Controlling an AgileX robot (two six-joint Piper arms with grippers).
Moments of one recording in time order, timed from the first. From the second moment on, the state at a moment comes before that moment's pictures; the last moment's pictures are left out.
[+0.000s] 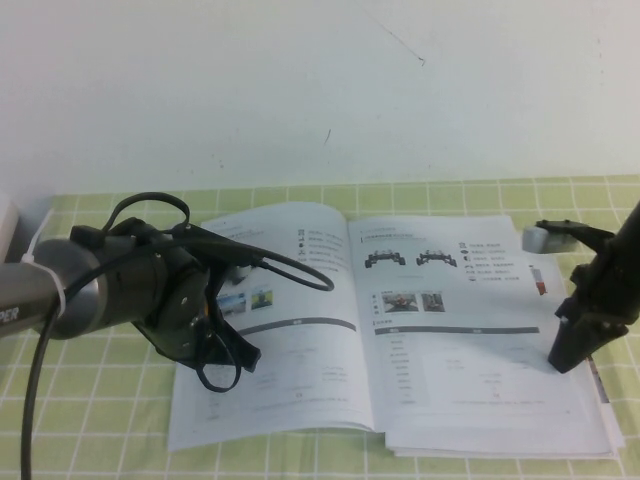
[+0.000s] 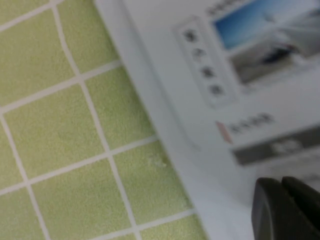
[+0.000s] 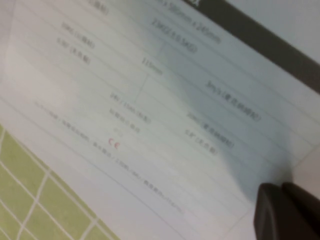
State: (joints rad) right arm 0.06 2.17 -1.47 0.45 1.27 -0.75; left arm -0.44 1.81 -1.06 0.30 0.55 -0.31
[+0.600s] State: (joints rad) right arm -0.02 2.06 -1.29 0.51 1.19 -0.81; left arm -0.43 1.81 -1.06 0.29 0.48 -0.28
